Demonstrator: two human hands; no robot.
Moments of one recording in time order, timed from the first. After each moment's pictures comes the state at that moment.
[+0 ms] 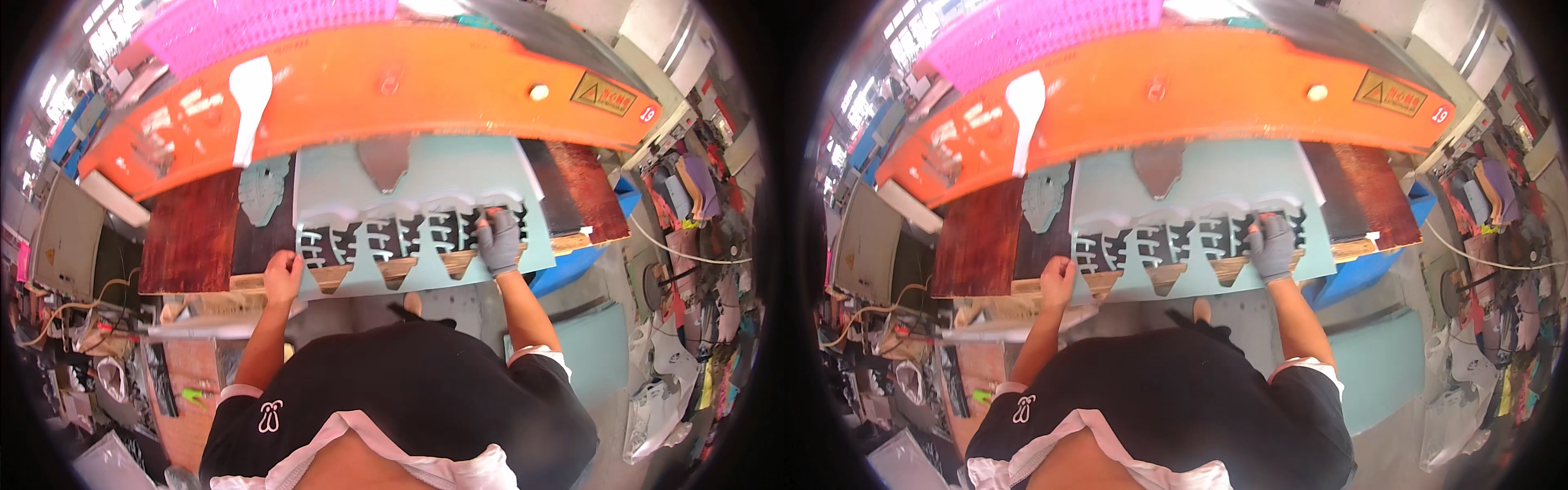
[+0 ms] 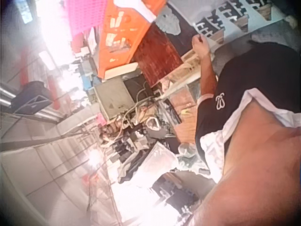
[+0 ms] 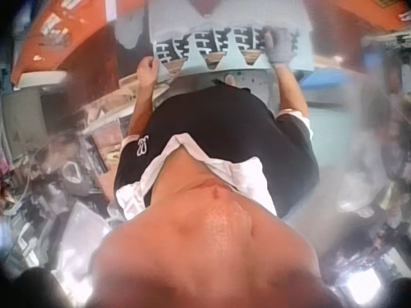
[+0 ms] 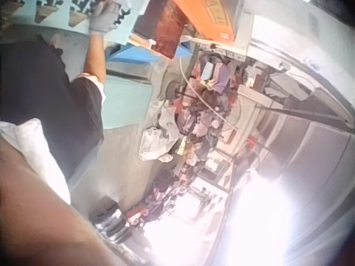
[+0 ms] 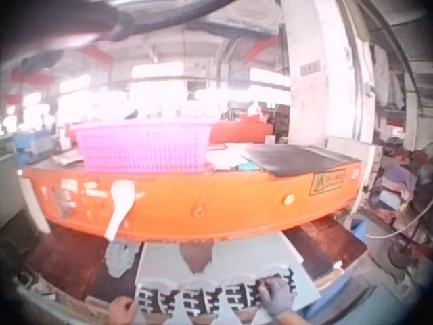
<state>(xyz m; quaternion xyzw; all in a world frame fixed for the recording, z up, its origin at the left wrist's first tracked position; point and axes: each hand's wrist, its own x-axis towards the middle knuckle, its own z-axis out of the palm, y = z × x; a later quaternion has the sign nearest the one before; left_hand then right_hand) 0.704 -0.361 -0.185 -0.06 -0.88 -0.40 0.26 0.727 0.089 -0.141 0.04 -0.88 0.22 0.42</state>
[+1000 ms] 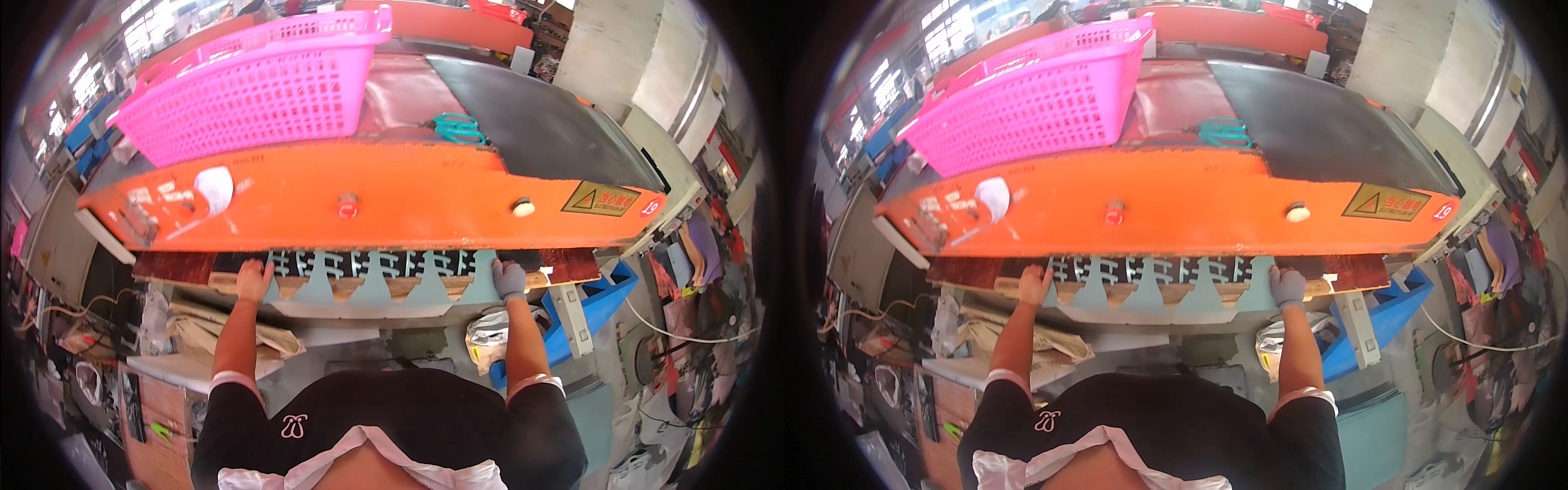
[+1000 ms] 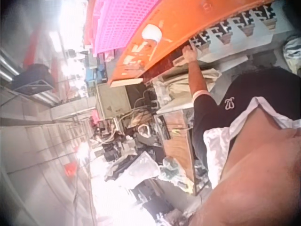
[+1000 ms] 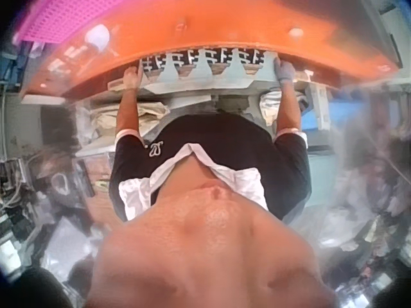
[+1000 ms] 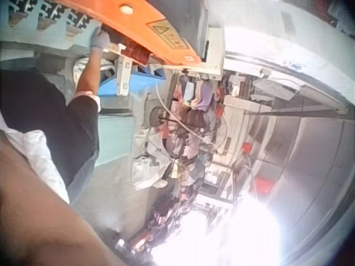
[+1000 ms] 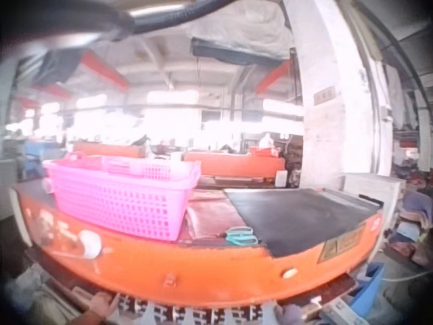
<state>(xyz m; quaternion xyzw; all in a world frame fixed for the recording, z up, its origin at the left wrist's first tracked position) 0.492 -0.352 -0.170 -0.07 -0.93 -0.19 0.30 0.543 0.270 -0.134 -0.11 -0.95 0.16 0.23</state>
